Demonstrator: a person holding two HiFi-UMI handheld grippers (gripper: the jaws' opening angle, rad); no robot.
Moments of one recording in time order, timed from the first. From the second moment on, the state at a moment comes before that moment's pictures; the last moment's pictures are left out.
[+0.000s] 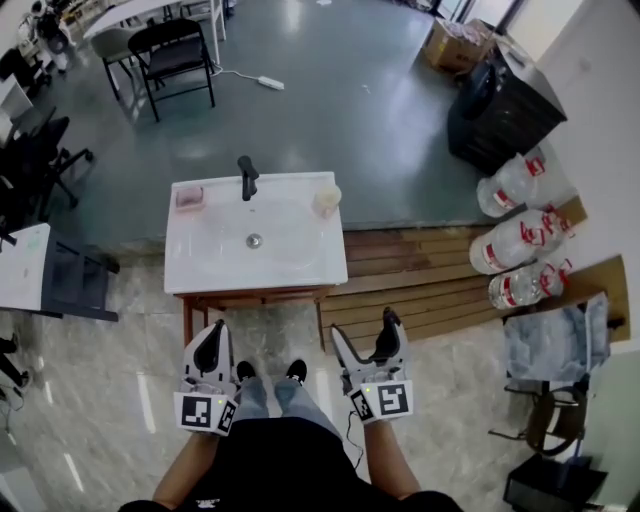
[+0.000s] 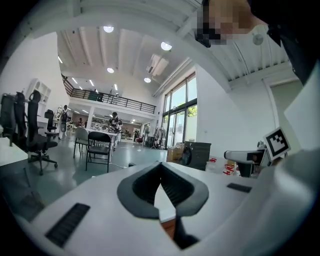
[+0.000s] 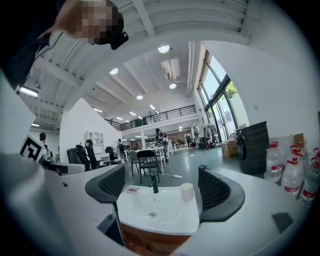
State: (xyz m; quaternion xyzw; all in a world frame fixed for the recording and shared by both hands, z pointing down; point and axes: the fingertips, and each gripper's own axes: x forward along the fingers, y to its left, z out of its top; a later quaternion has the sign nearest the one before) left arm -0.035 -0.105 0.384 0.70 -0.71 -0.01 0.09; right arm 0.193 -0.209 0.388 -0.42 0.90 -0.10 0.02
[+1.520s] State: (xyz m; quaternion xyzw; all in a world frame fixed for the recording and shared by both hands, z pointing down) left arm -0.073 -0.331 0.629 0.70 -0.69 0.06 0.17; right arm 0.068 -0.501 0.694 -0.50 0.83 -0.17 -0.17
